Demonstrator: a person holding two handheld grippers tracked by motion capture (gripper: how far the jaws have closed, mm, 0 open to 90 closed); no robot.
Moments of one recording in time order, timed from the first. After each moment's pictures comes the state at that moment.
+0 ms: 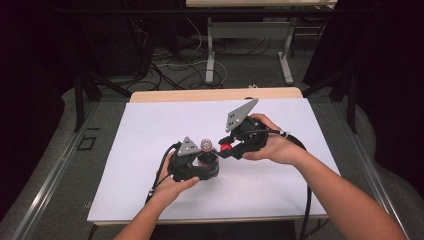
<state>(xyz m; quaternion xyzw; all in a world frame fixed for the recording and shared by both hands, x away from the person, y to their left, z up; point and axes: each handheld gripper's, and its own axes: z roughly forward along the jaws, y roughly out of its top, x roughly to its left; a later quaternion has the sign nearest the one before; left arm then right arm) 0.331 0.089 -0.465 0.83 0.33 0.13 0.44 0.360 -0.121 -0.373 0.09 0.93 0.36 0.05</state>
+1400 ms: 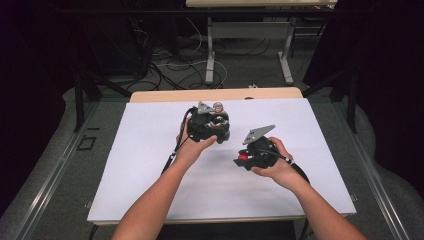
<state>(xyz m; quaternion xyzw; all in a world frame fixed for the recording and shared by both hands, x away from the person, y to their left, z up) 0.436 0.041 -0.455 0.80 0.38 0.17 0.44 0.360 -0.164 -0.463 0.27 0.89 0.35 0.10</state>
